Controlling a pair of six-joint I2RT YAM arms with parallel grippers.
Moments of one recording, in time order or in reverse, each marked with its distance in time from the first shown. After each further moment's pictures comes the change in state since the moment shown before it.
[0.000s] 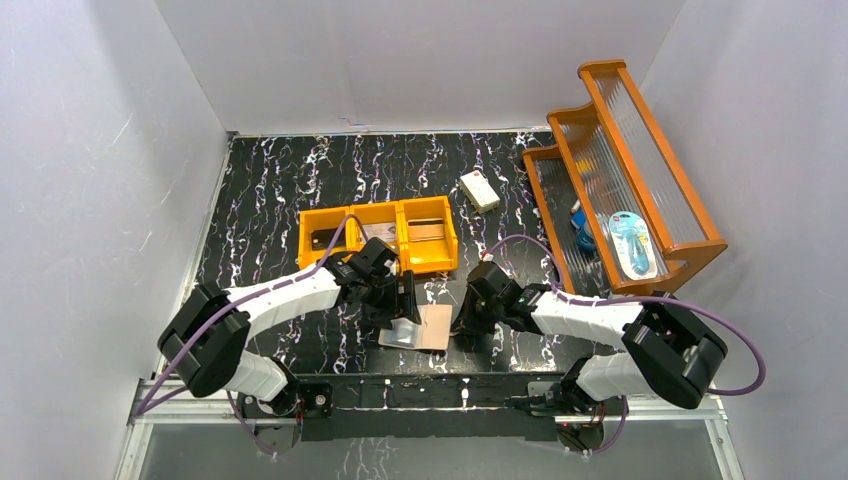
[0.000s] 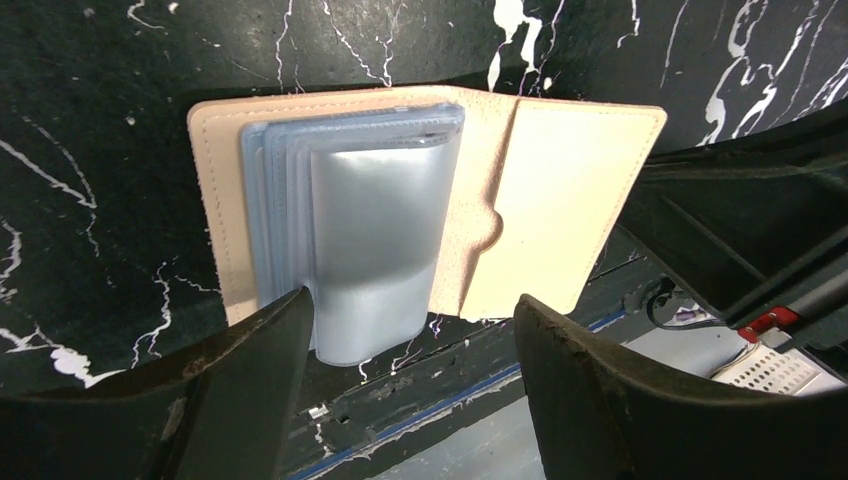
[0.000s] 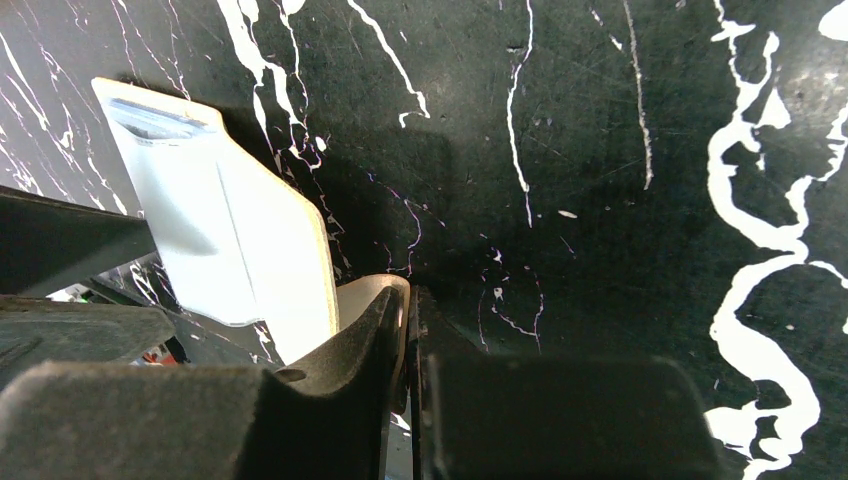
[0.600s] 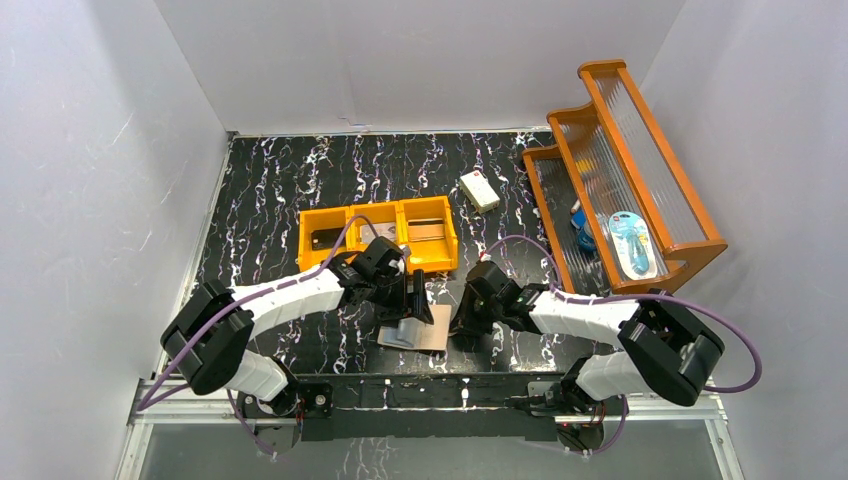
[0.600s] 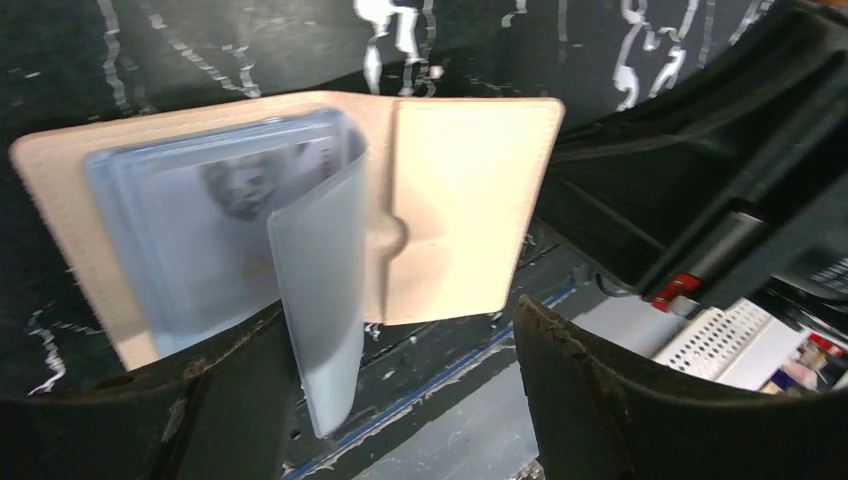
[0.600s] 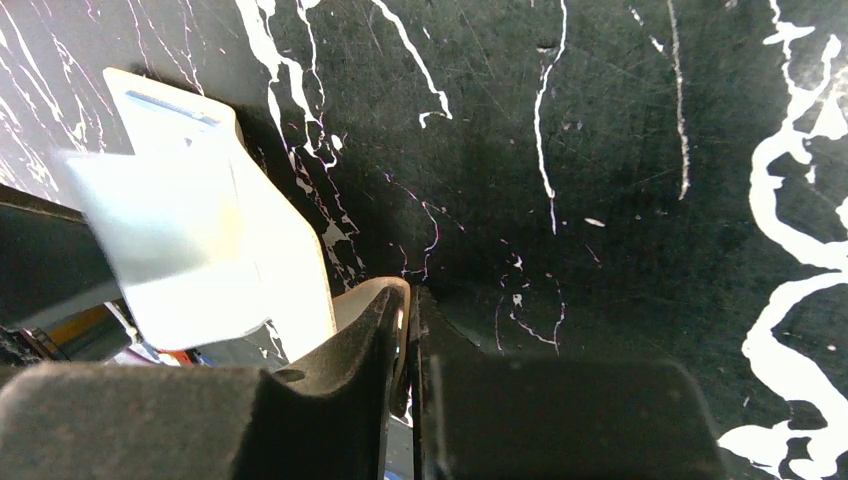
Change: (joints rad) left arm -0.028 0.031 0.001 0.091 0.077 -0.008; right arm -0.001 0.018 0.000 0.028 -0.027 0.003
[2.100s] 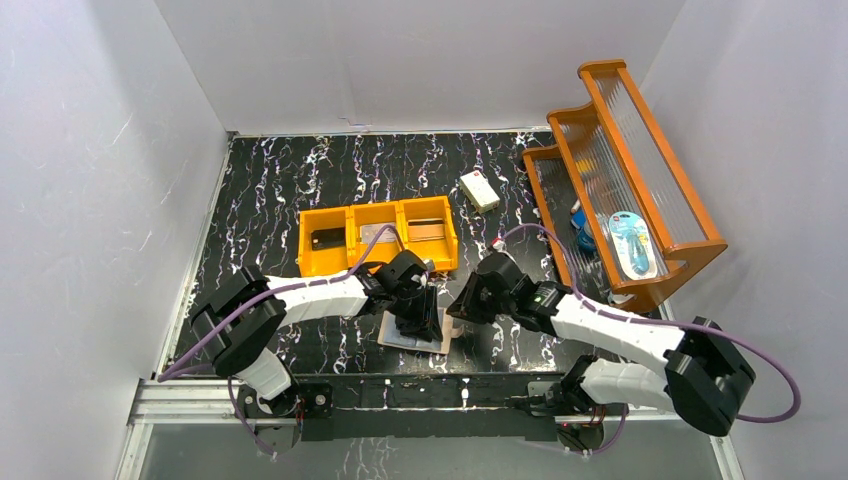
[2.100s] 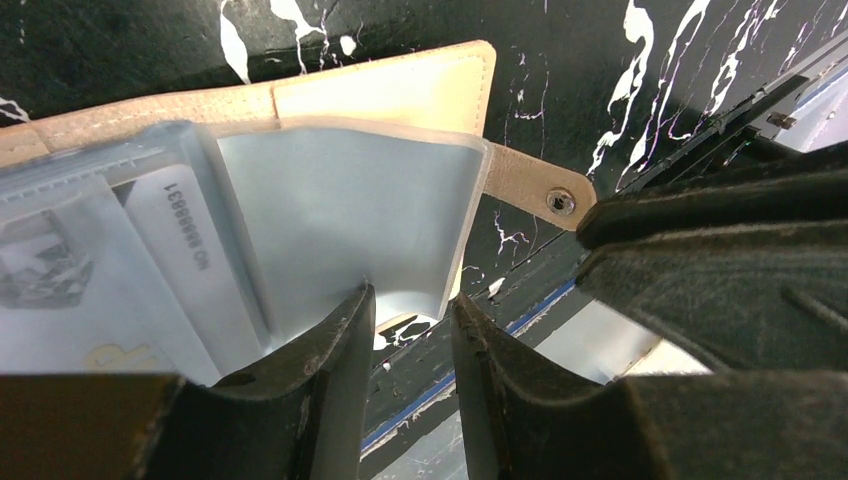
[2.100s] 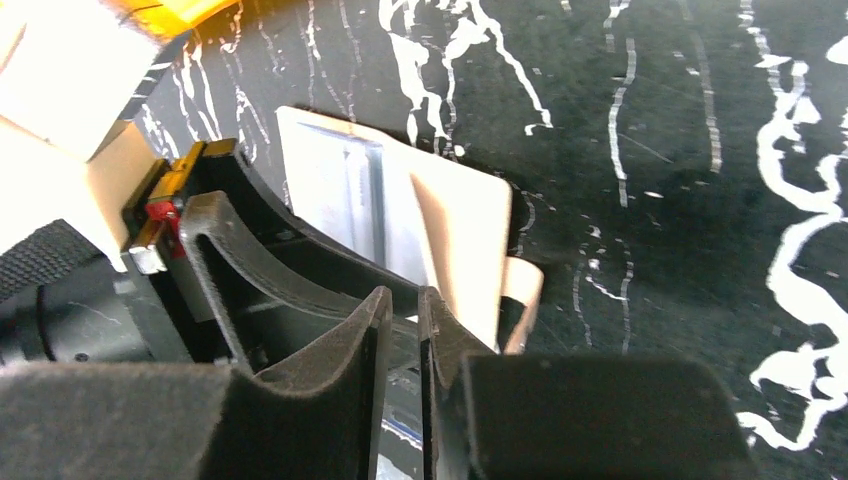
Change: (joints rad) left arm -0.126 0.146 0.017 0.154 0.044 -0.033; right arm -0.001 -0.222 0.045 -0.117 0.089 0.075
